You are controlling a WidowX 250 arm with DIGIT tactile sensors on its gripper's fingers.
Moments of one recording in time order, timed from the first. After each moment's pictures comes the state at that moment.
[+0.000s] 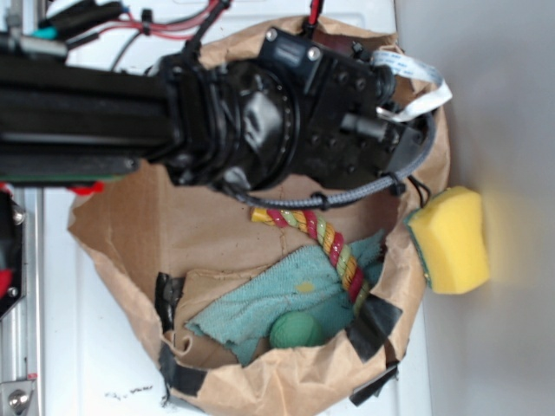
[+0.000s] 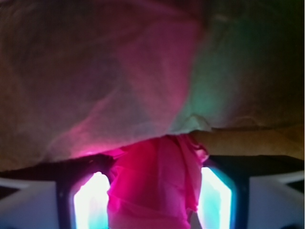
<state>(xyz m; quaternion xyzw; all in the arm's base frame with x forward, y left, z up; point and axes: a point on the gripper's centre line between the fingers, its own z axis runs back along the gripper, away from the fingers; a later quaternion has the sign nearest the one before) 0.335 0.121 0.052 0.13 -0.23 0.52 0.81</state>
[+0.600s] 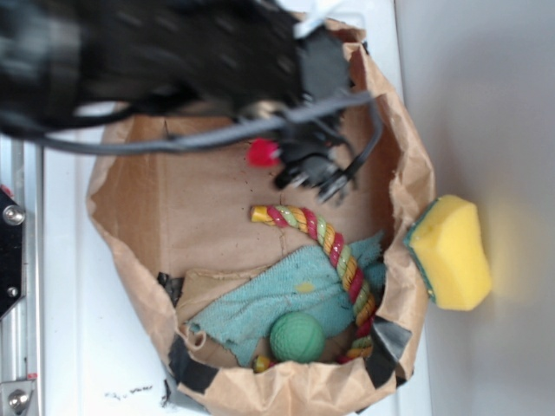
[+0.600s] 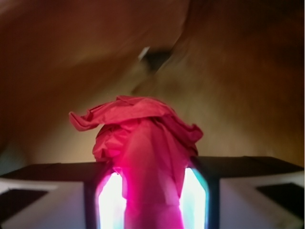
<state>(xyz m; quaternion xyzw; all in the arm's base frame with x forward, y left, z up) 0.279 0.072 0.118 -0.02 -0.16 0.29 0.94</state>
